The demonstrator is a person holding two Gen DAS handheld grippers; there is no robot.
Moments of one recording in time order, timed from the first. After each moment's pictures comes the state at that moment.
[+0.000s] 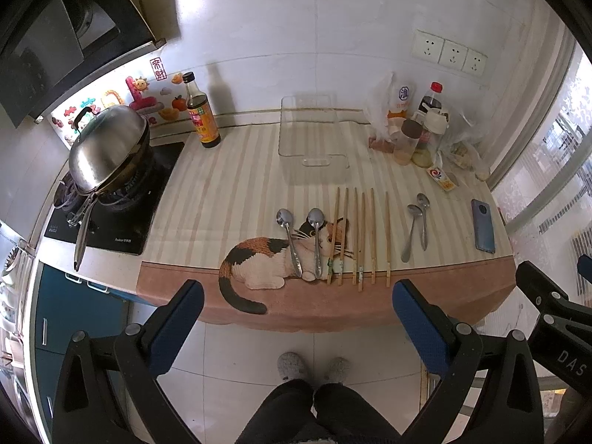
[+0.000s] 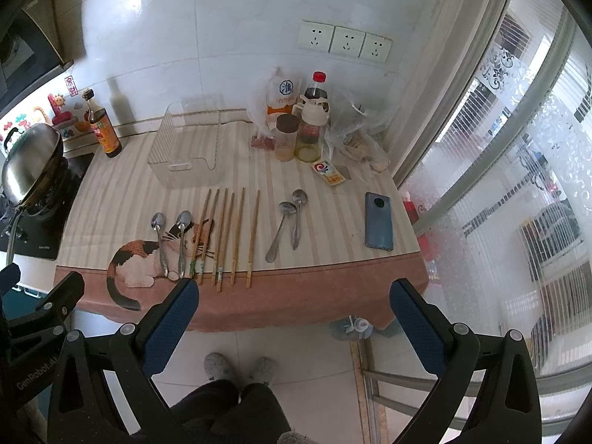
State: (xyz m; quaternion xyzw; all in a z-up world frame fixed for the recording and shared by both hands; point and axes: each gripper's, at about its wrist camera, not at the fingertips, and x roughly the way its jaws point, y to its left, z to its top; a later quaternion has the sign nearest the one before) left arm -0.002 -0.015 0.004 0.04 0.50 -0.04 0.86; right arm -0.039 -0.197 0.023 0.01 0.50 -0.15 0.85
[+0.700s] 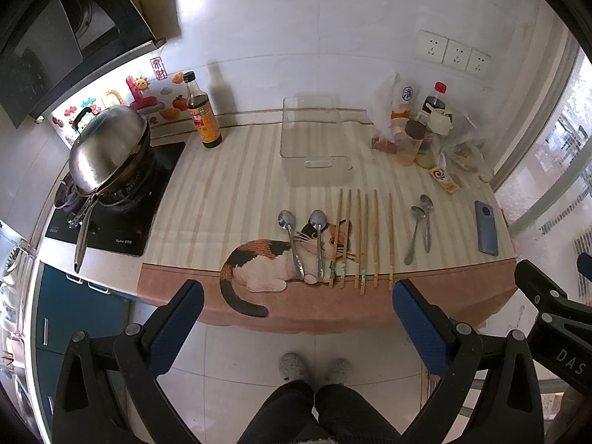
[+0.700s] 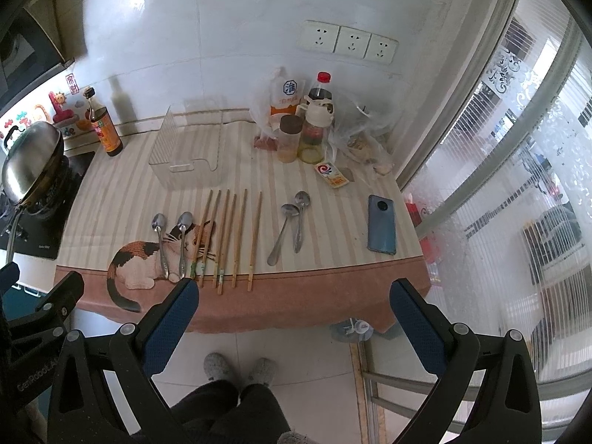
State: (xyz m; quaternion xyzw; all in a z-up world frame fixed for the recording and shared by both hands) left arm 0.001 -0.011 0.005 0.04 0.50 -0.04 0.86; right arm -0.033 -0.193 0.020 0.00 0.51 -0.15 0.85
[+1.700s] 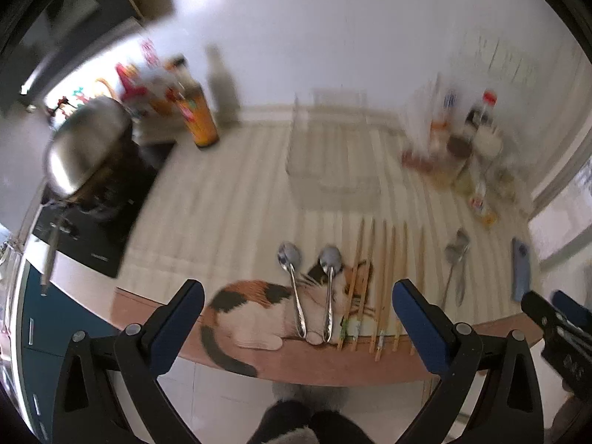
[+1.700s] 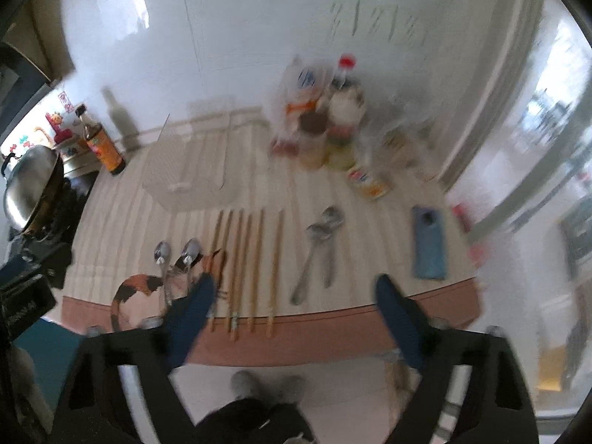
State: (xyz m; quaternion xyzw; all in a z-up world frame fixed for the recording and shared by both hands) left arm 0.123 -0.018 -0.093 0.02 0.52 -0.02 0.86; right arm 0.070 -0.236 -0.090 0.09 0.52 -0.08 0.84
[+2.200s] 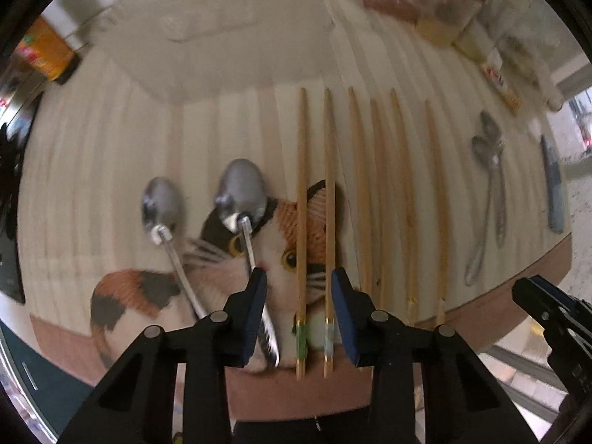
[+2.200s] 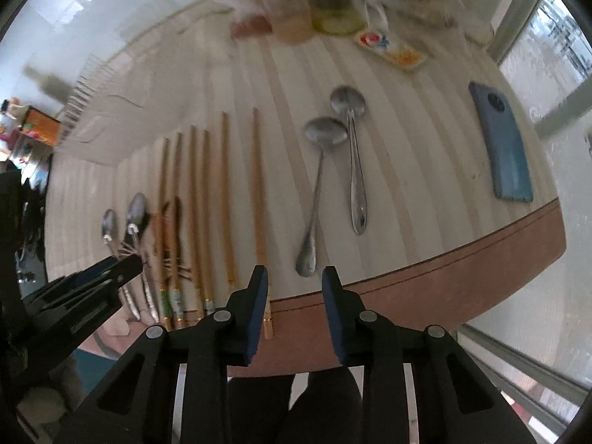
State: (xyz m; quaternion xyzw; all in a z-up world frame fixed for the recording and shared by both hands) left arm 0.194 -0.091 -0.276 0.08 0.68 -0.12 0.72; right arm 0.117 -0.268 -0.258 0.18 0.64 -0.11 0.74
